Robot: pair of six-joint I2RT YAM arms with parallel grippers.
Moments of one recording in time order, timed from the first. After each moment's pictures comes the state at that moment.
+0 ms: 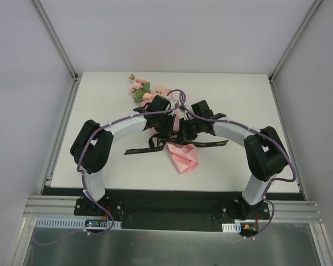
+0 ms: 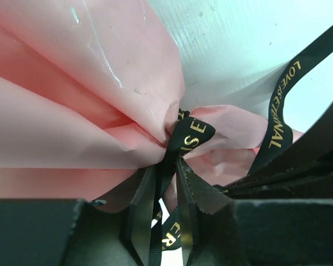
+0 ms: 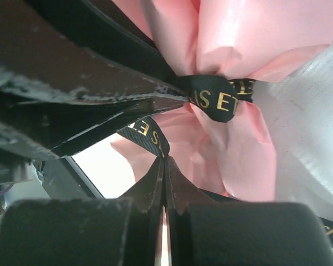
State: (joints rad) left arm -0.64 1.84 1.29 -0.37 0.23 -0.27; right arm 0.55 1.76 1.11 -0.31 -0.55 0.31
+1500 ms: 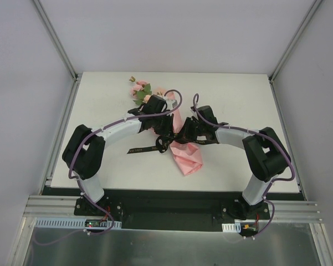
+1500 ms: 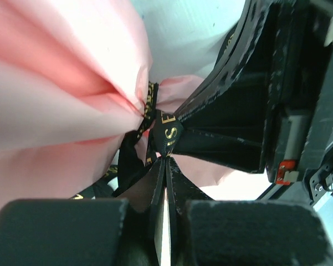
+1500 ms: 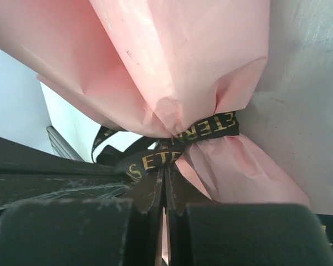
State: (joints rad) left arm -0.63 1.76 1.25 -0.36 0.37 -0.36; right arm 0.53 1.75 0.94 0.02 -0.48 0.80
